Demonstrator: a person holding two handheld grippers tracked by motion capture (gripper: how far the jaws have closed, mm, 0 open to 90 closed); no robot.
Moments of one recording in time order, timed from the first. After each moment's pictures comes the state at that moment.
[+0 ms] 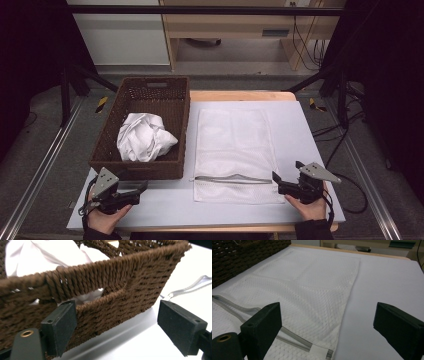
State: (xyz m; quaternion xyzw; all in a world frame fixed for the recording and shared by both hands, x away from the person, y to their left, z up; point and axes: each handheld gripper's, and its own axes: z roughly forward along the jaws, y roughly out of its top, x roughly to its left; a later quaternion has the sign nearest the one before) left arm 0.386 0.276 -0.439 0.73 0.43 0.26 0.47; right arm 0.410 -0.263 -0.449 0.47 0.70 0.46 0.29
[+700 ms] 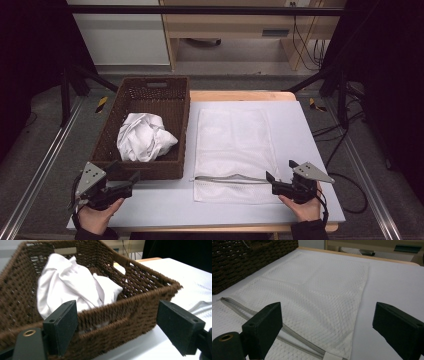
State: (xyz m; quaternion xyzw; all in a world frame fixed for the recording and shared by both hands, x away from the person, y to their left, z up) left arm 0.383 0.282 -0.399 0.69 0.44 0.29 0.49; right arm 0.409 -0.245 -0.446 0.46 0.70 0.46 0.29
